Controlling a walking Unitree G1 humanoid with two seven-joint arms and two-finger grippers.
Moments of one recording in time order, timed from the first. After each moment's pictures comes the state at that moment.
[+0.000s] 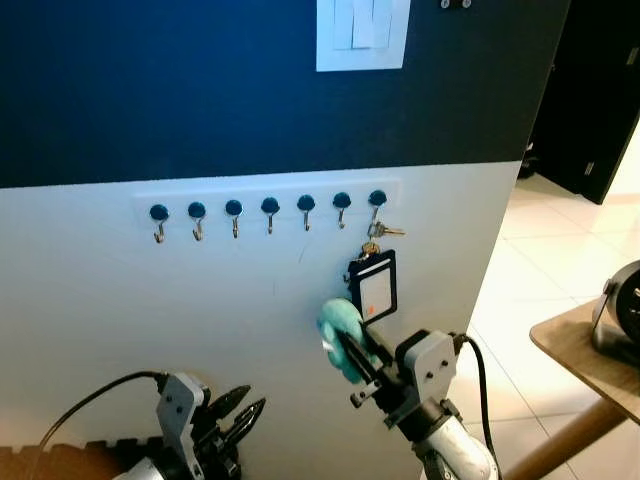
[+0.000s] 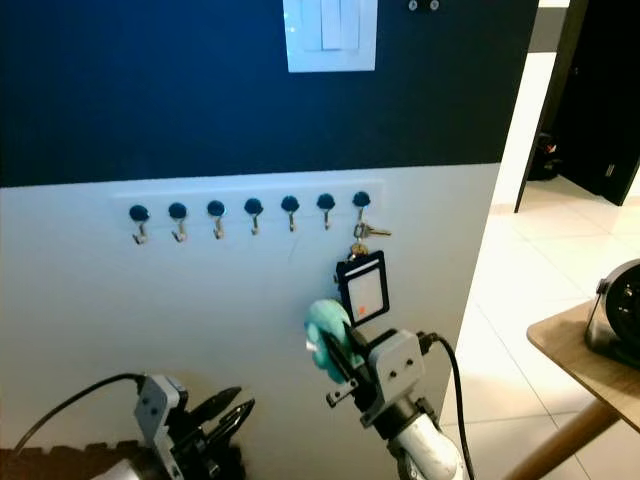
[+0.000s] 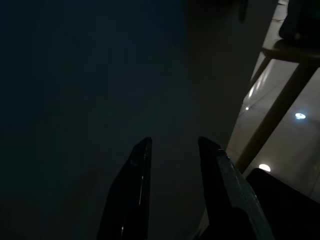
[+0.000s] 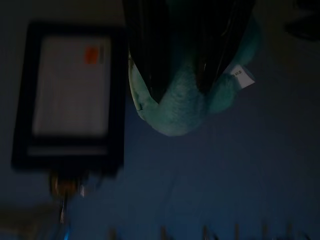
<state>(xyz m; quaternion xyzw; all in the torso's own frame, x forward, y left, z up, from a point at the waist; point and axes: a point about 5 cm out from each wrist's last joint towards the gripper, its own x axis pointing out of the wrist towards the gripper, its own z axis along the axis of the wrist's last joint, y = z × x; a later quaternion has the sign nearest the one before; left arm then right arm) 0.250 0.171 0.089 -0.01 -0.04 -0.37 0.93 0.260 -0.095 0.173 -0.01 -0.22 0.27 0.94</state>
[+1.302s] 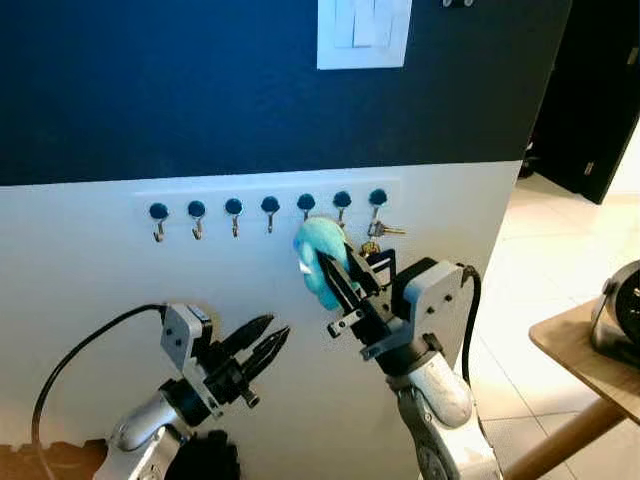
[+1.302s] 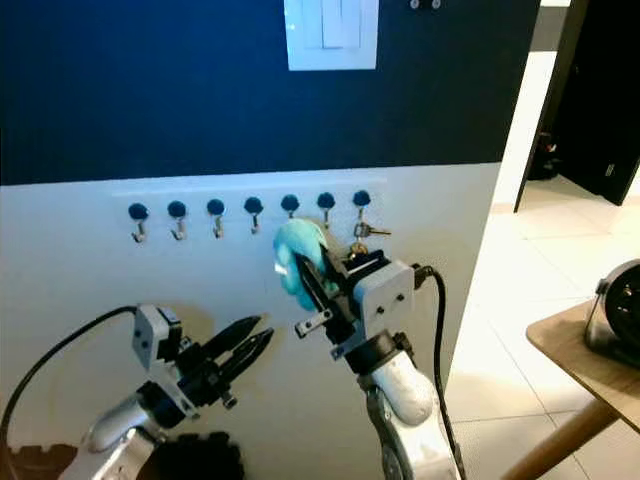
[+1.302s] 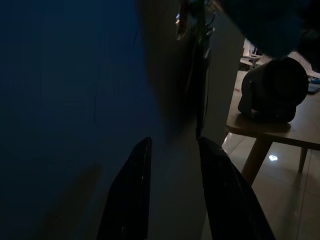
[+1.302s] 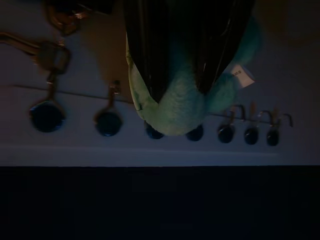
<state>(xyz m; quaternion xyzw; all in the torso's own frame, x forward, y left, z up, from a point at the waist) 0.266 0.145 0.166 -0.06 -0.15 -0.41 0.90 0.267 -0.074 0.247 0.03 -0.32 0.26 0.91</state>
